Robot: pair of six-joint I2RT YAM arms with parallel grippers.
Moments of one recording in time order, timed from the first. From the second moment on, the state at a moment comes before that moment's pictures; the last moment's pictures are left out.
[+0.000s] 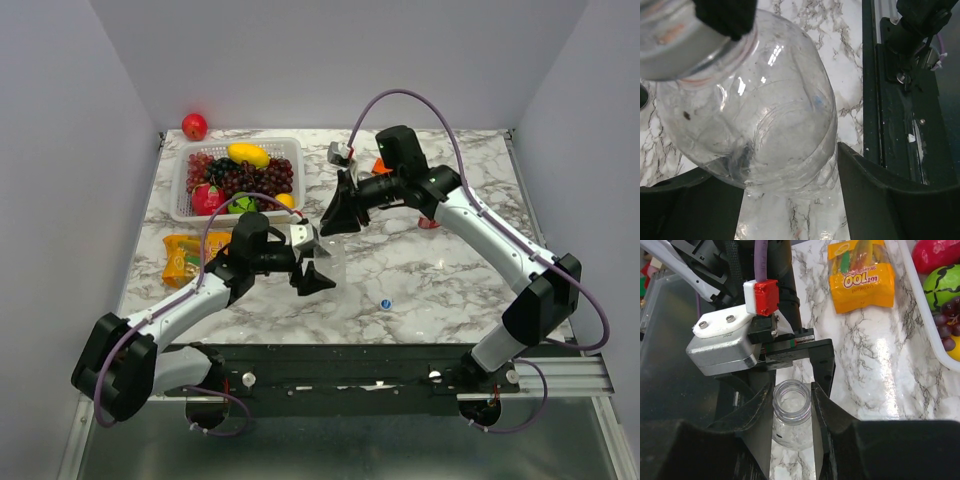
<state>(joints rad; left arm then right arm) -0.56 1.18 0.62 0.21 0.89 0.17 0.61 1.60 1.55 -0.57 -1.01 -0.23</state>
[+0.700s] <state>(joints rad) -0.55 1.30 0.73 0.28 0.97 -0.03 0.57 1.57 1.55 -0.45 -1.04 -0.13</state>
